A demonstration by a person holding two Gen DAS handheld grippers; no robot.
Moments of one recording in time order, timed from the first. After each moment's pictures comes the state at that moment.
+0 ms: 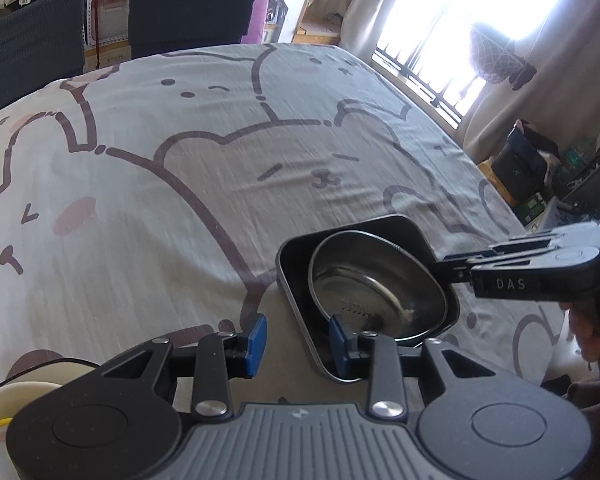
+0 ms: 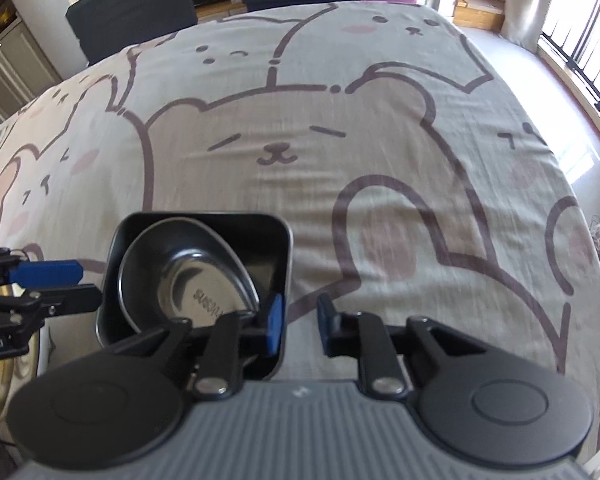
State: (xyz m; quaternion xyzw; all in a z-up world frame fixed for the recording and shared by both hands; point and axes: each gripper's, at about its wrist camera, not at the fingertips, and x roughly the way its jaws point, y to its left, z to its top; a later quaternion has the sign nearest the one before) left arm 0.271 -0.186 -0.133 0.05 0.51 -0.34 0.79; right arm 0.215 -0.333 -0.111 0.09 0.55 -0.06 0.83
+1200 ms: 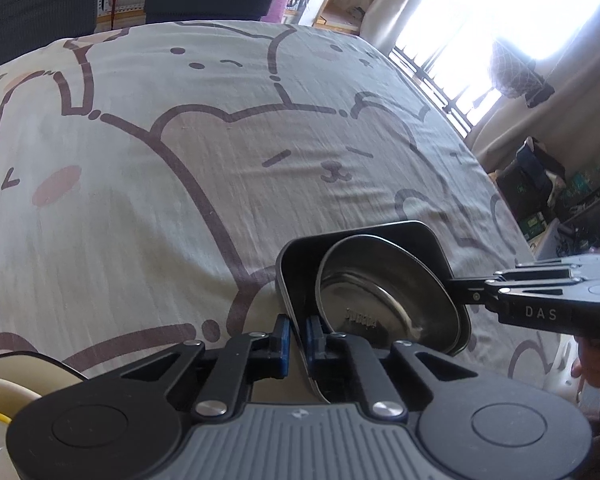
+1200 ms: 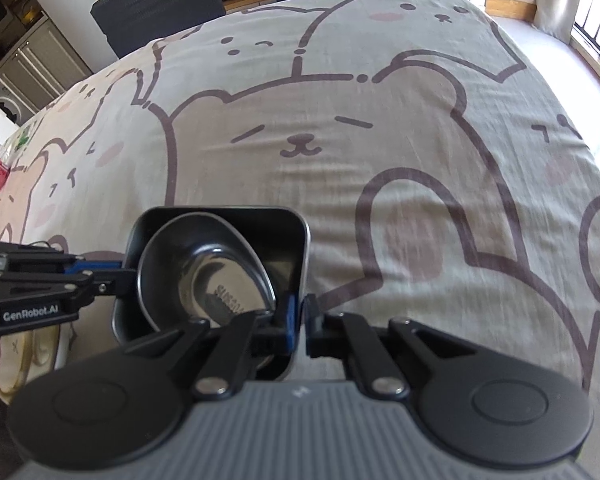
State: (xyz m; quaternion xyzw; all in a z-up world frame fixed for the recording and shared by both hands) left arm 0.289 -0.193 -0.153 -0.01 0.54 -0.32 0.78; right arm 0.220 -0.345 -0.116 0.12 0.55 -0.01 0.83
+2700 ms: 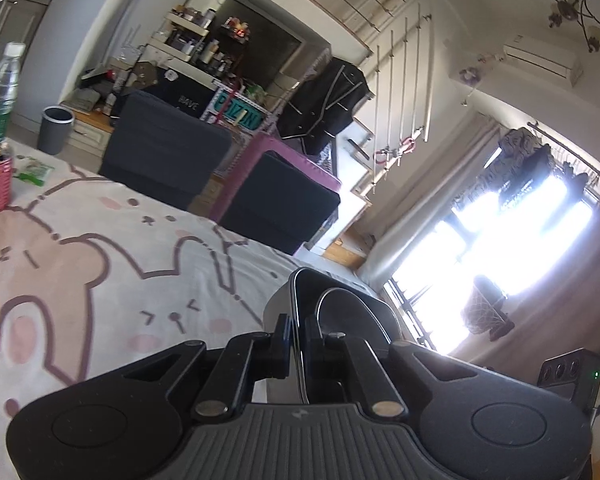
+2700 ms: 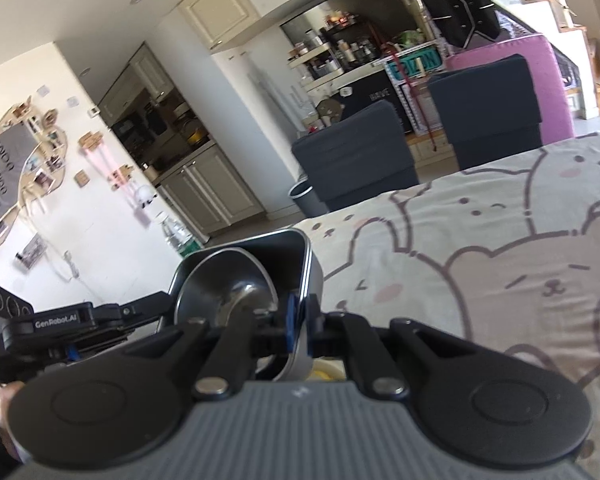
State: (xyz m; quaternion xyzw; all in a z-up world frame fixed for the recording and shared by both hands) left arm 0.180 0.068 0.000 -0.25 0.30 -0.24 0.89; right arm 0.180 -0.230 0.019 0.22 0.31 0.18 0.91
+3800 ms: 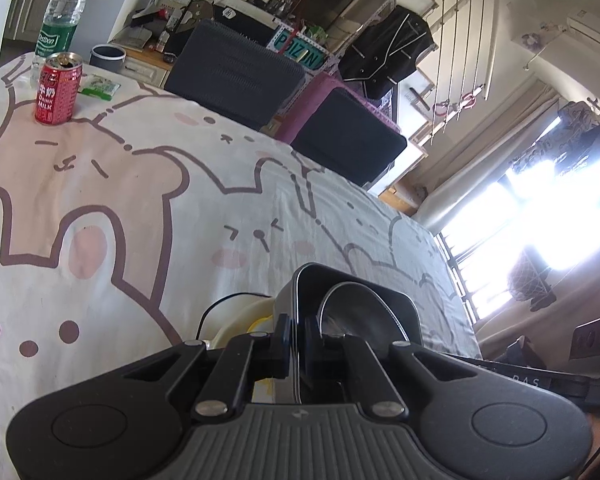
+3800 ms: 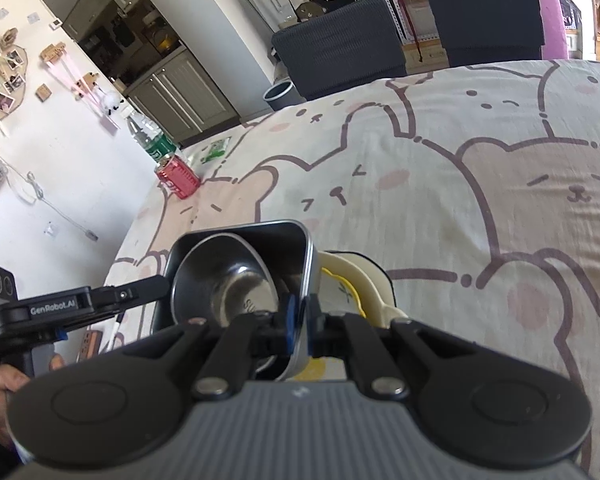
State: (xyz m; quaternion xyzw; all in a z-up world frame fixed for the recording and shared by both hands) left arm 0.187 0.097 -0.073 -0.24 0.41 -0.19 0.86; right arm 0.184 -0.174 -0.021 0.17 0.45 0.17 0.86
